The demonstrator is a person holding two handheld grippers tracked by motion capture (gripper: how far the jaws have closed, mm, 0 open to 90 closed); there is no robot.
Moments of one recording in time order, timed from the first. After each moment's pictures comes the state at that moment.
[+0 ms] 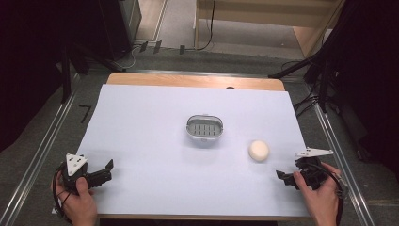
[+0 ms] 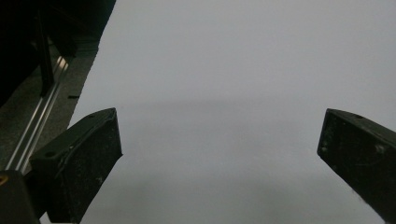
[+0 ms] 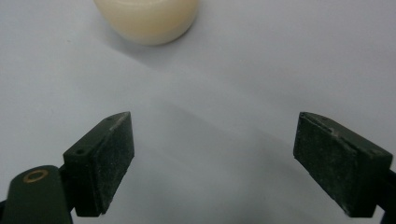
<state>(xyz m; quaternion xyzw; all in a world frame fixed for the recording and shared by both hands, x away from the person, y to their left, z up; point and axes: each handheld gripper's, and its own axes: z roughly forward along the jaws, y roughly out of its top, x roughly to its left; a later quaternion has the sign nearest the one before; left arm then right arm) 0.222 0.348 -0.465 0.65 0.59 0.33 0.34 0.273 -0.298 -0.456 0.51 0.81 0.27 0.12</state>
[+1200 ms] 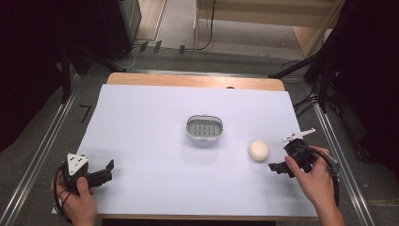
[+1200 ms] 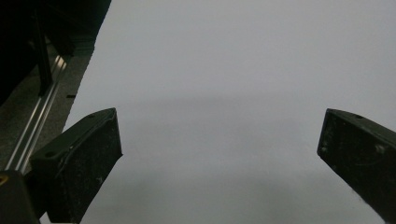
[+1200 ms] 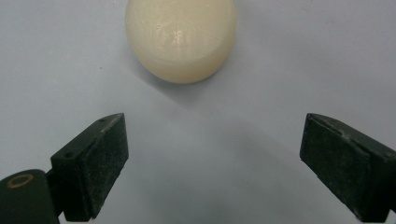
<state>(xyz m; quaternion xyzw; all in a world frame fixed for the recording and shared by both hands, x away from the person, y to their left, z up) 0.223 0.348 -0.466 0.66 0.59 0.33 0.33 0.313 -0.269 -0.428 0.48 0.85 0.21 0.06</state>
